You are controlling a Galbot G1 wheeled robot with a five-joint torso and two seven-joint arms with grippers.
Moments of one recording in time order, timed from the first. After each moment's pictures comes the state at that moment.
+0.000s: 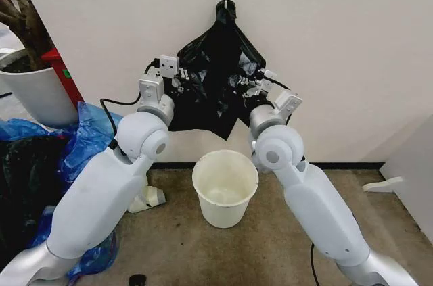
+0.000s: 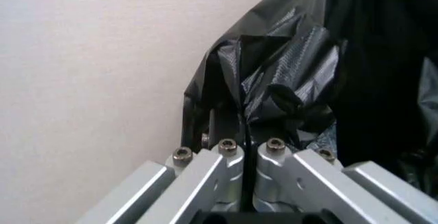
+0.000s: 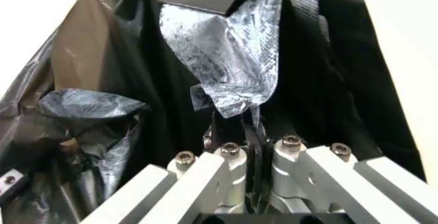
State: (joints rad) left arm 0.55 -1.08 -0.08 -2.00 -0.61 0.51 -0.46; right arm -0.62 1.29 0.01 1.97 0.98 -0.21 0.66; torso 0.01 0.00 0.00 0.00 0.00
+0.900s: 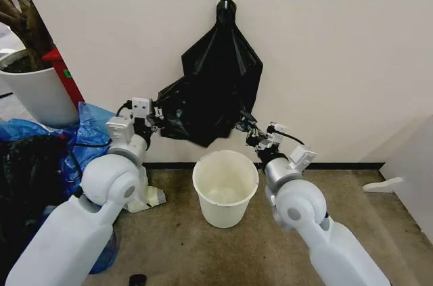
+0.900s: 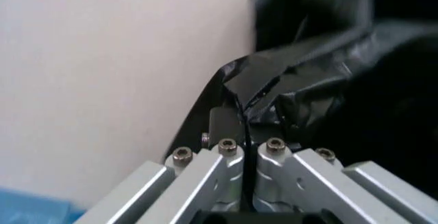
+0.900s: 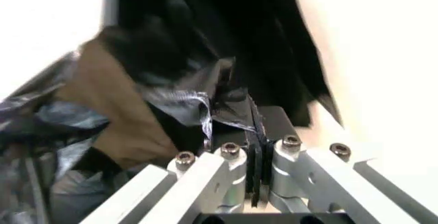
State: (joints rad) left arm 0.89 -0.97 -0.30 -2.23 -0.67 0.53 -0.41; right arm -0.98 1.16 0.09 2.21 0.97 -0.22 0.54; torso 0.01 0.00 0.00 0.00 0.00
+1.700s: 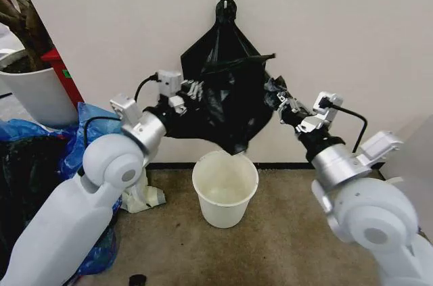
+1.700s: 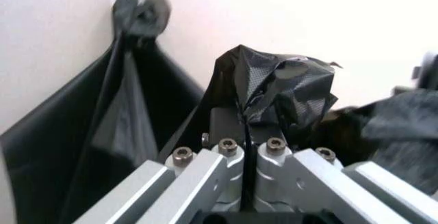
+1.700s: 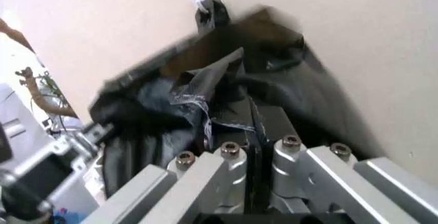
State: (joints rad) left arm 0.66 -0.95 -0.16 -2.21 -0.92 0.35 -0.10; right arm -1.01 0.94 0.33 2.51 1.18 -0.26 0.55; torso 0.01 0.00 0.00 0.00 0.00
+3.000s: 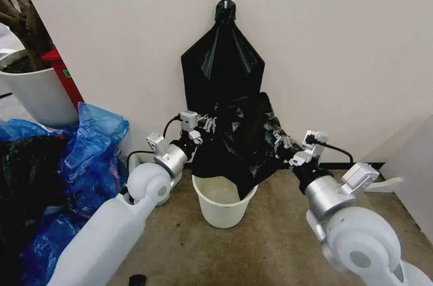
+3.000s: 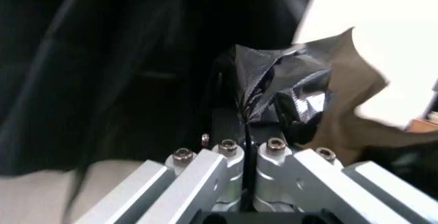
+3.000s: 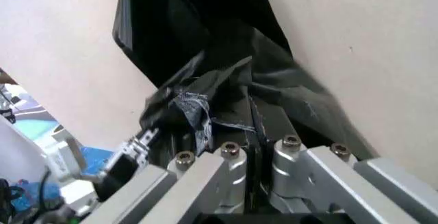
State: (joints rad) left arm 0.86 -1.10 -0.09 -1.80 -0.78 0.00 0.09; right arm -1.27 1.01 0.30 2.44 1.05 -0.24 0.51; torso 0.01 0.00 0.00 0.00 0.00
